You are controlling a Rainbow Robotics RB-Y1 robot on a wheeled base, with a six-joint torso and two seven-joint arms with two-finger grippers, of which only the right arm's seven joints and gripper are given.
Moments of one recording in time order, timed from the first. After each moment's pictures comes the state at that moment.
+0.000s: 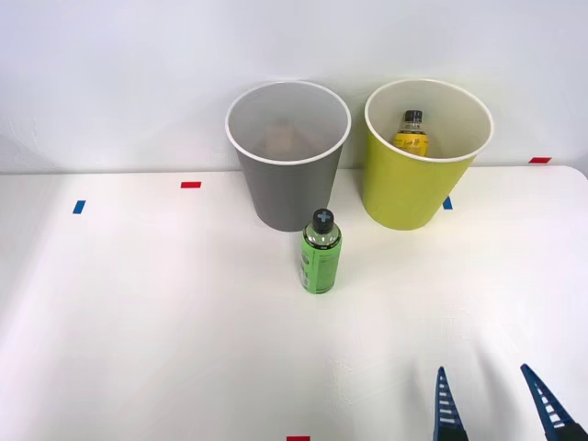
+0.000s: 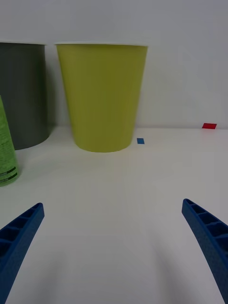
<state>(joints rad) 0.90 -0.24 0.29 -1.92 -0.14 -0.63 1.68</state>
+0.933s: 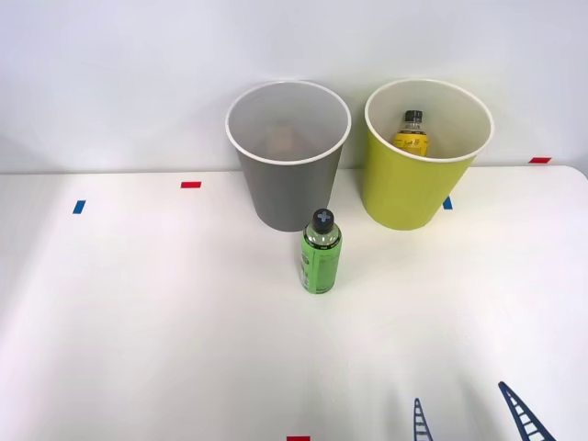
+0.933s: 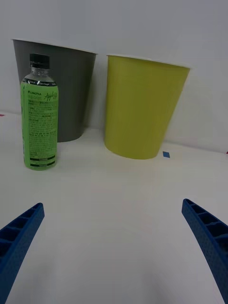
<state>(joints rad) 0.90 -0.28 0.34 -1.82 -0.05 -0.80 1.76</state>
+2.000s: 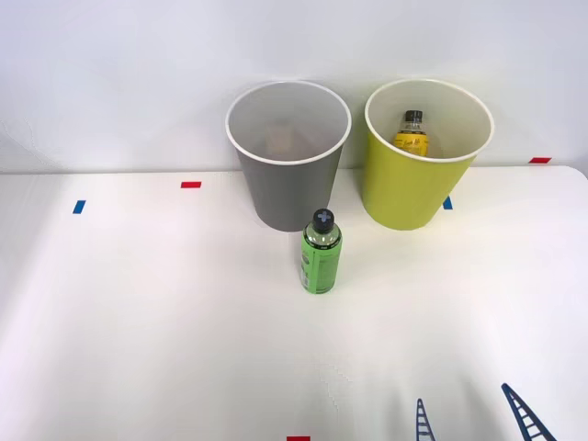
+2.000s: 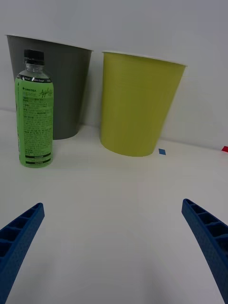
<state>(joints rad) 0.91 -0.27 0.33 -1.82 -0.05 -0.79 1.76</state>
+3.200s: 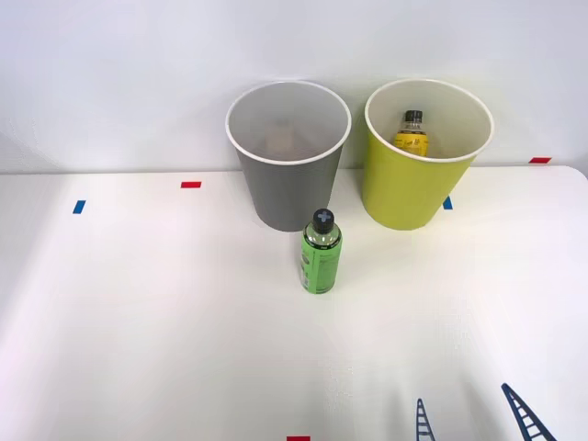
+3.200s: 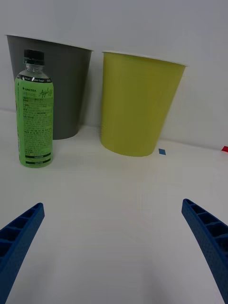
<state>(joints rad) 0.91 -0.27 0.33 -1.82 -0.05 -0.79 1.76</state>
